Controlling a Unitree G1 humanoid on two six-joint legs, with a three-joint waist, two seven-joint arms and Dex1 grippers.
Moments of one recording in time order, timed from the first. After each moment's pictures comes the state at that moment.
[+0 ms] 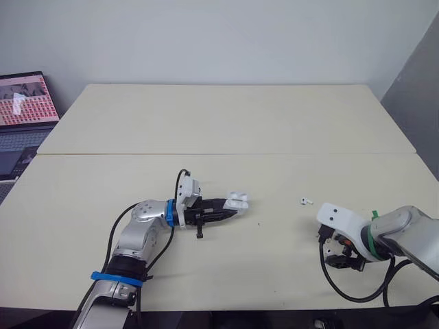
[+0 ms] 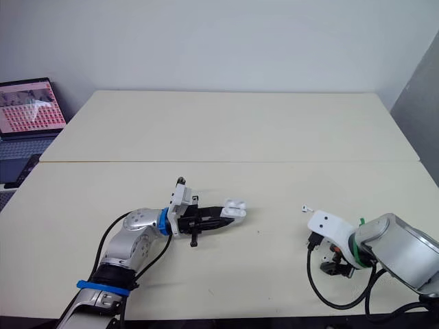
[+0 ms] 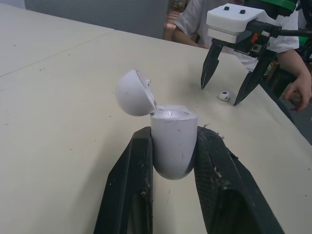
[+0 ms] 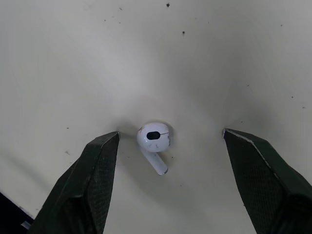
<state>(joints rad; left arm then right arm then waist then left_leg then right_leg) -0.40 0.40 -0.10 0.28 -0.41 0.08 -1.33 -0.42 -1.11 0.36 -0.77 0.41 1.61 0.73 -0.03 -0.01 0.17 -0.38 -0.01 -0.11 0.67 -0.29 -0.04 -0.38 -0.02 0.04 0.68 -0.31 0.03</state>
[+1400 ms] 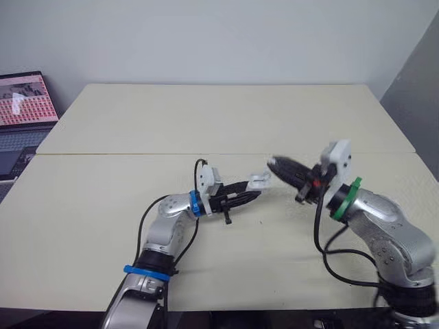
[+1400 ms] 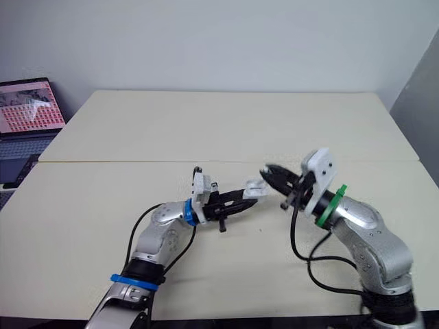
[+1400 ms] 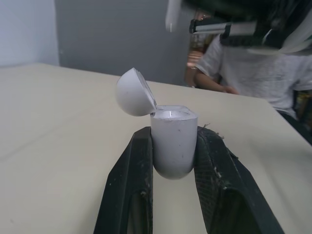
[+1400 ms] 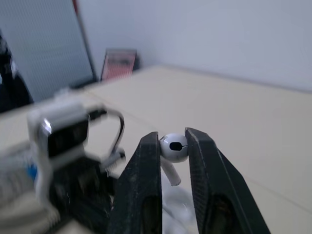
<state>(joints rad) -0.49 0.13 -0.11 0.29 -0.34 -0.05 -1.04 -0.31 -0.28 -0.11 -0.58 0.68 0.66 0.43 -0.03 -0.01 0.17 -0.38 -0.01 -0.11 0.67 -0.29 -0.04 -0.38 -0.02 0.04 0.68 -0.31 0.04</state>
